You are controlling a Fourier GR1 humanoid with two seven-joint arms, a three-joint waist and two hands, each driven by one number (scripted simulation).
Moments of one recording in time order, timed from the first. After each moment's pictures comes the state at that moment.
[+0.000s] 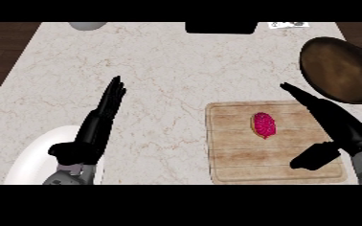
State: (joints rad) left arm -0.09 0.29 -0.38 -1.57 0.26 0.27 -0.15; right arm -0.15 -0.72 0.31 -1.71 0.21 0.19 0.38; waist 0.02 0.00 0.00
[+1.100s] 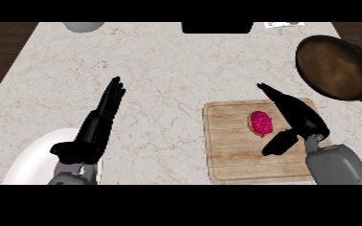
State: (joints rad) left arm -0.05 0.18 -0.26 -1.56 0.14 0.17 -0.12; right arm -0.23 -0.40 0.24 -1.50 0.50 0.31 0.39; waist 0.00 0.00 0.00
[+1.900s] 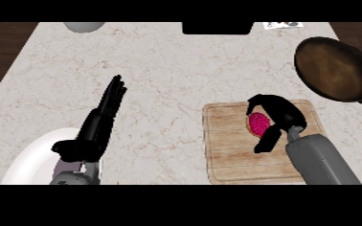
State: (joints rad) left arm -0.06 0.12 -0.21 -1.56 0.08 0.12 -0.11; right arm -0.32 -0.32 0.25 -1.21 0.71 0.30 0.21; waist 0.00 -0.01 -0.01
